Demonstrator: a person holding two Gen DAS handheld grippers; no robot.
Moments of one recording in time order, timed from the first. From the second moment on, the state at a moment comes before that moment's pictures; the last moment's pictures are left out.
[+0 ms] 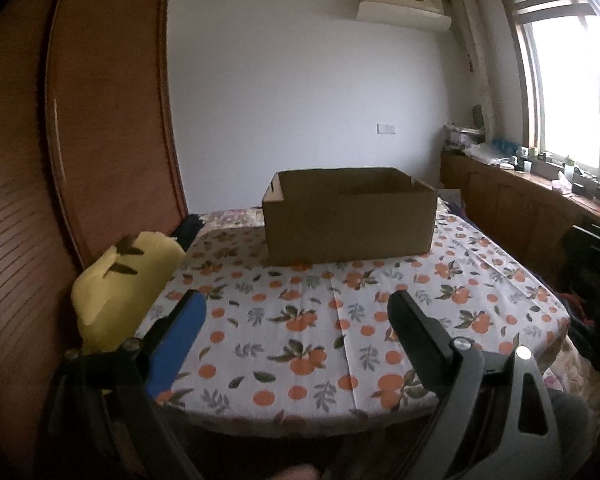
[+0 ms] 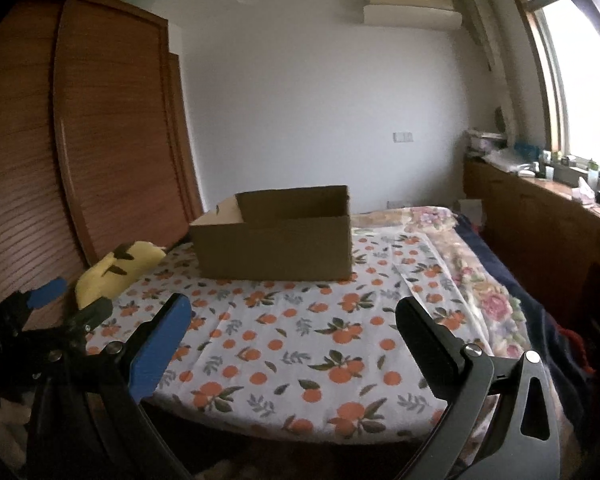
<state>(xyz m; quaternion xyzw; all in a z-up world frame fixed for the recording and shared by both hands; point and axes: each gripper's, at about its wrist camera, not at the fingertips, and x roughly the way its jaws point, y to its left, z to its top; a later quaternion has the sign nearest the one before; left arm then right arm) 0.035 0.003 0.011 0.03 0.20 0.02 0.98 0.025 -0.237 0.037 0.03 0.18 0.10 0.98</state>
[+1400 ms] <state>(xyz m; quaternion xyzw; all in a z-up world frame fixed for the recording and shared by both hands) 0.029 0.008 0.009 0.04 0.19 0.03 0.98 0.025 -0.241 0.021 0.01 0.19 0.06 0.98</state>
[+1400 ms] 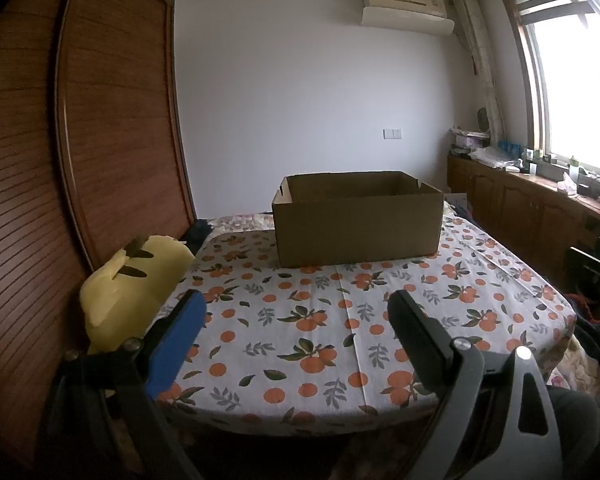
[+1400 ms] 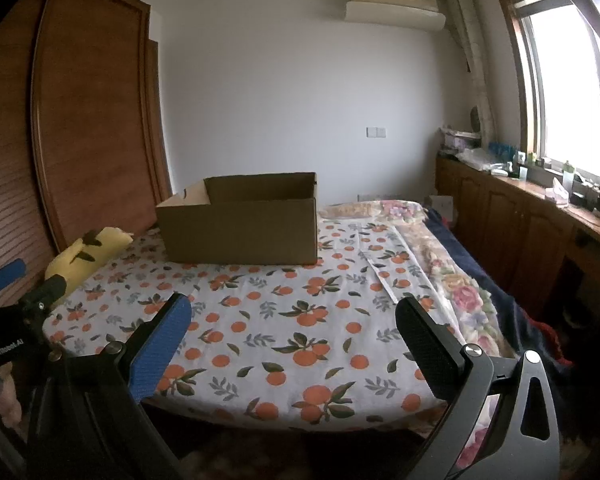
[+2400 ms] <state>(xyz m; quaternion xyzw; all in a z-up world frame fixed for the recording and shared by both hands) 0.026 0.009 0.016 0.04 0.19 0.02 0.98 0.025 -0.242 0.023 0.01 0.19 0.06 0.98</state>
